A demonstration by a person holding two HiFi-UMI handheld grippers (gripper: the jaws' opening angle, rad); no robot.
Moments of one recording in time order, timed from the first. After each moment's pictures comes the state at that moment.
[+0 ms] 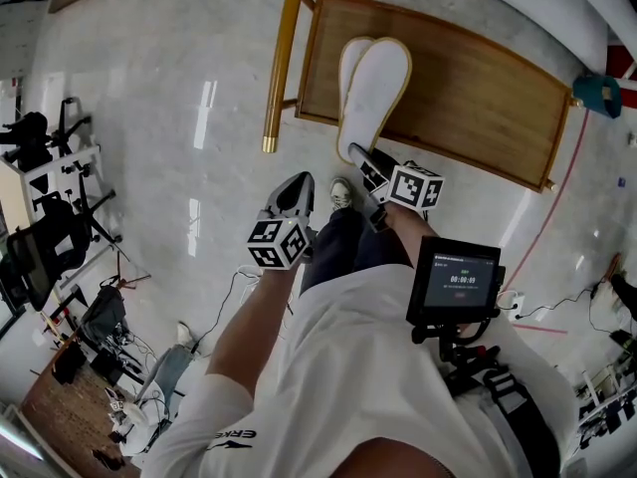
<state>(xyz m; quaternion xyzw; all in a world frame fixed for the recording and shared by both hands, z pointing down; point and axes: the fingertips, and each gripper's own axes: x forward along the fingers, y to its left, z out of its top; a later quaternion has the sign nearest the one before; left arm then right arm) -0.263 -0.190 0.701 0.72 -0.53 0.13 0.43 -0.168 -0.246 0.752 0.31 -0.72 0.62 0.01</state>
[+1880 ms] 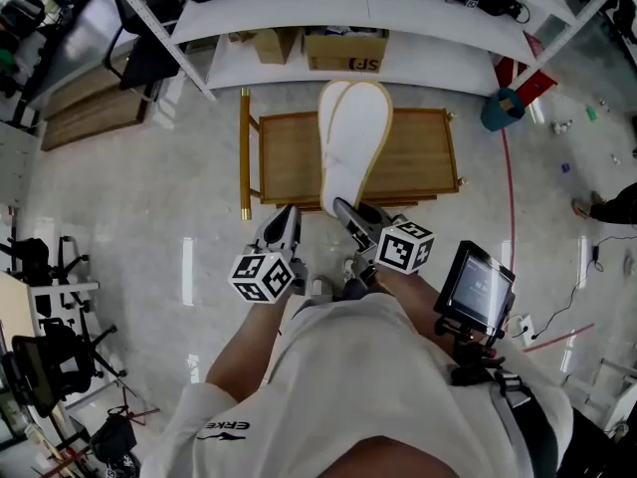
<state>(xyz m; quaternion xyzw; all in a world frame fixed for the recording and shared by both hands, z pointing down) -0.180 -0.219 0.491 0.86 -0.42 -0.02 0.29 -0.085 -0.208 0.483 0.40 -0.82 0.40 -0.10</state>
